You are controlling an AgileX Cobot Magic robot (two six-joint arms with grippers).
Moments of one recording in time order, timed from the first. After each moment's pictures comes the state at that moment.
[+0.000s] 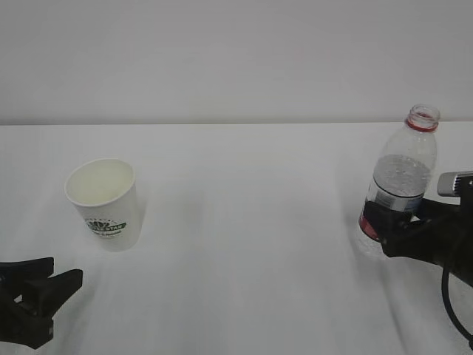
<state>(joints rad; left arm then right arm) -0.24 1.72 -0.03 0.26 -1.15 -0.14 0.09 1.87 -0.28 -0.22 -1.15 0.17</state>
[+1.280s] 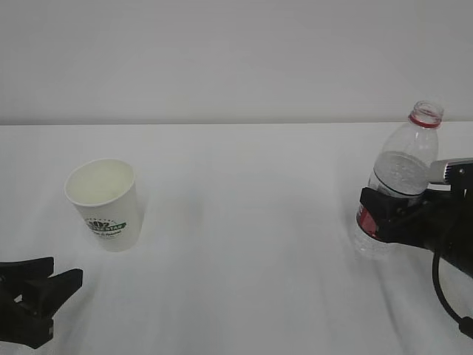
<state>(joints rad) -0.24 1.72 -0.03 0.26 -1.15 -0.14 0.09 1.90 -0.35 -0.26 -1.15 0.17</state>
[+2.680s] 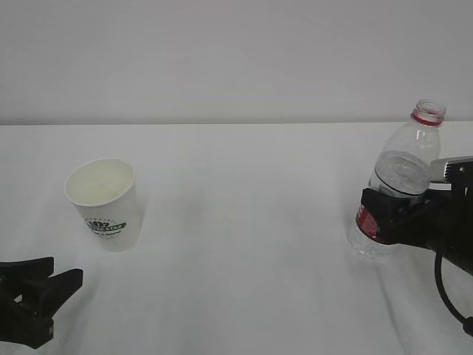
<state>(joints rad) -0.24 1.72 -0.03 0.26 -1.15 -0.14 0.09 1.87 -0.35 -0.27 -1.12 0.17</state>
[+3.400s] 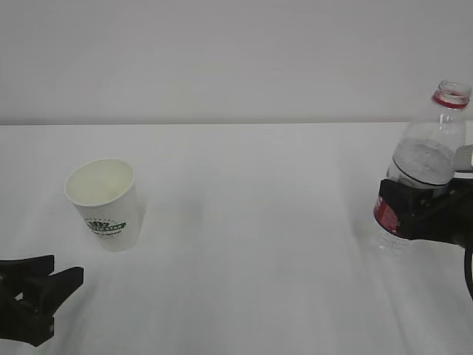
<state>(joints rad) -0.24 1.72 -0.03 0.26 -1.15 -0.14 0.09 1.63 -0.29 -0.26 -0.94 0.15</state>
